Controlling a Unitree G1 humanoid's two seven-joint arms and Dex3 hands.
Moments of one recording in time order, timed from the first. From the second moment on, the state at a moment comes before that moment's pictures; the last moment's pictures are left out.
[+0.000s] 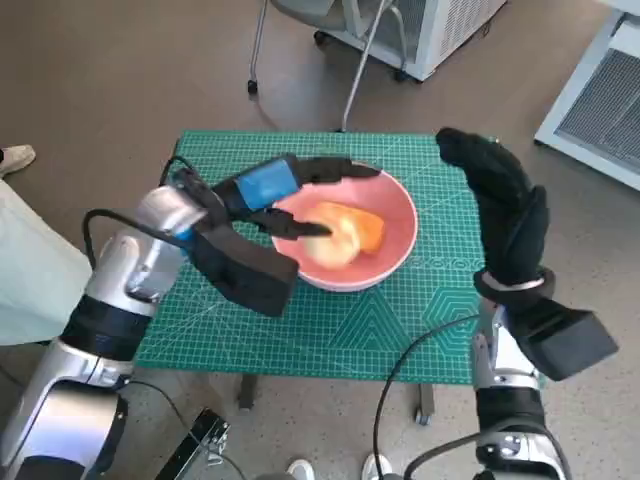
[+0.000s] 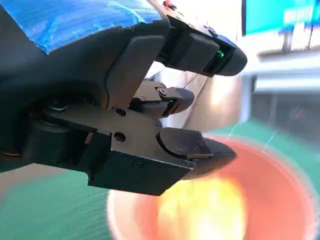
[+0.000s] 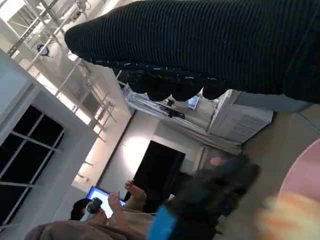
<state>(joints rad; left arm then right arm) -0.90 0.54 -0.29 0.41 0.52 -0.33 -0.38 -0.65 -0.11 -0.14 0.58 0.24 -0.81 0.36</state>
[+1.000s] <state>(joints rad) -0.73 0.46 -0.06 0.44 0.17 -0.49 -0.28 -0.68 -0.13 -0.15 0.55 0.25 -0.78 0.36</state>
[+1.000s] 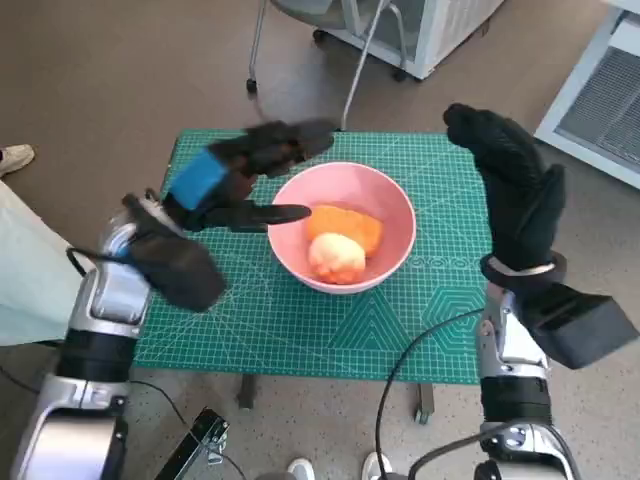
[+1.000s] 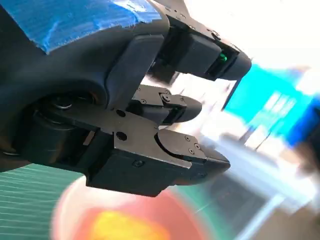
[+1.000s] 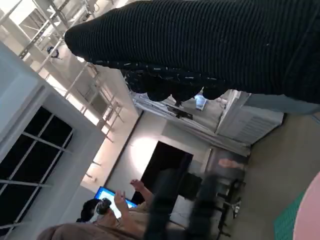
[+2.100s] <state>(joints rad) -0.57 0.27 0.06 0.33 0.00 -0.55 -0.18 -0.78 -0.13 -0.15 0.61 0.21 -0.76 0.30</state>
